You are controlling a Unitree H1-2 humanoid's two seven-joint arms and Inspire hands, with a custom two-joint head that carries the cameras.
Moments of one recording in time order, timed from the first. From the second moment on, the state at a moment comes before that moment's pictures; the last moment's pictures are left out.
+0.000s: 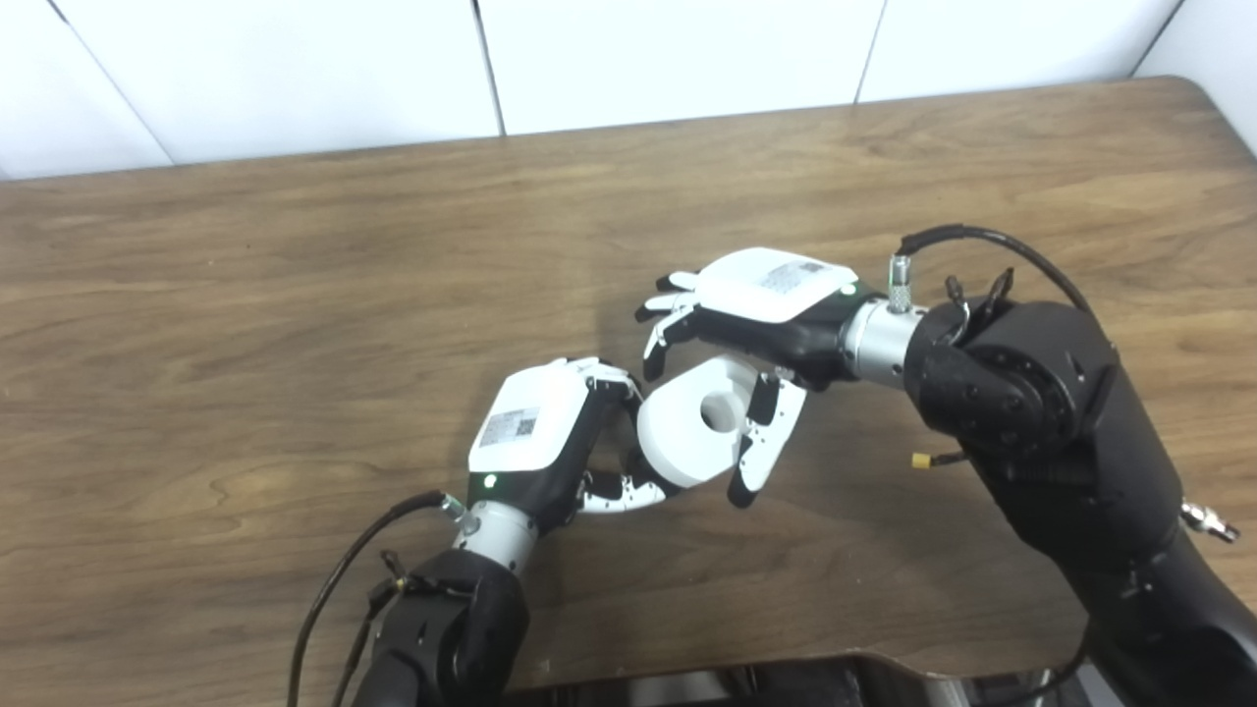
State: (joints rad) left arm 0.06 0.07 -0.48 -0.38 1.05 0.23 -0.33; right arm -0.41 -0.36 0.35 -0.63 -0.88 0.31 1.14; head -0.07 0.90
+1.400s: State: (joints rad) left arm 0.04 0.06 -0.50 -0.36 1.13 0.25 -0.33; right arm -0.79 -0.55 0.35 -0.58 -0.48 0.42 1.17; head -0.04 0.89
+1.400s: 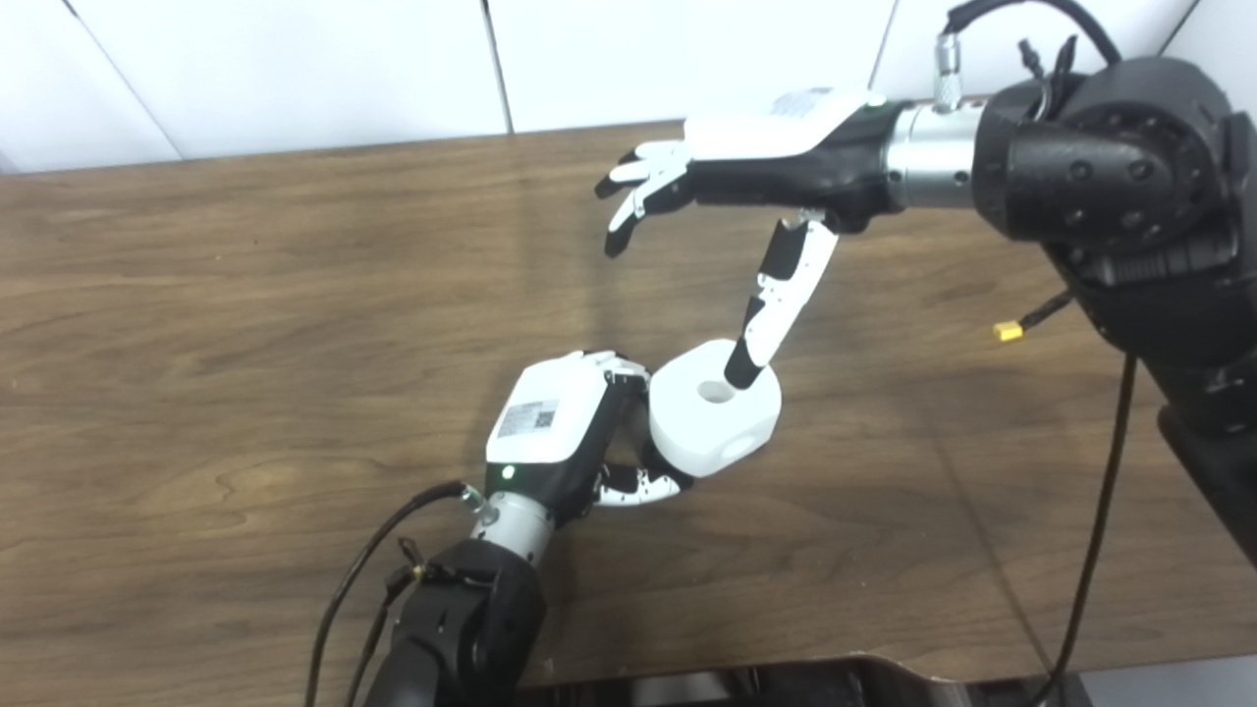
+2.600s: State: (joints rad) left arm 0.01 0.10 -0.04 -0.63 1.27 0.27 -0.99; right arm -0.73 -0.58 0.30 -0.54 -0.47 0.43 1.16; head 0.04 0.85
